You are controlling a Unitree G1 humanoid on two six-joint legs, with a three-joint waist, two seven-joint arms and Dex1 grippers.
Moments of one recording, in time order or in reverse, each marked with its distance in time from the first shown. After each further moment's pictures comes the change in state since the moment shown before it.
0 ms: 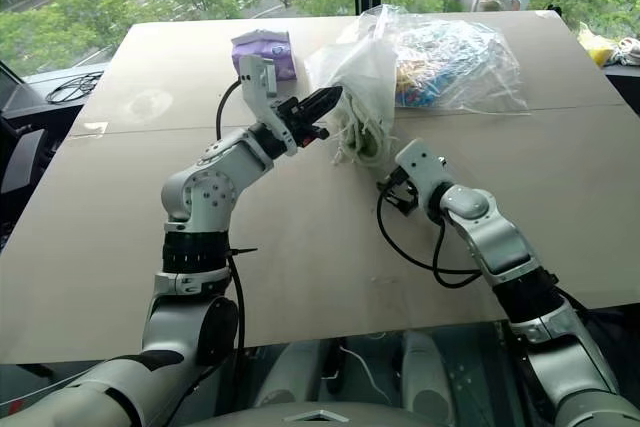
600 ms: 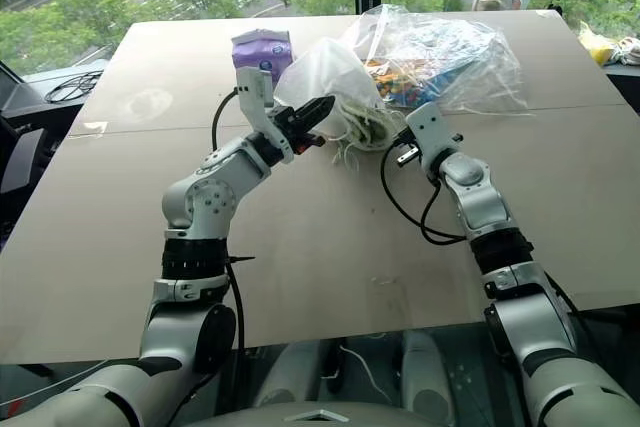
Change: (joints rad) left arm 0.059 0.006 -0.002 0.005 0.038 -0.042 0.009; right arm -0.157 0.078 -0.161 0.333 -0.078 -0.216 -0.005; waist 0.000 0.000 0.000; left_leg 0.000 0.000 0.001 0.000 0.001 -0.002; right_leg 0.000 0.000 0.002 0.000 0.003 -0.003
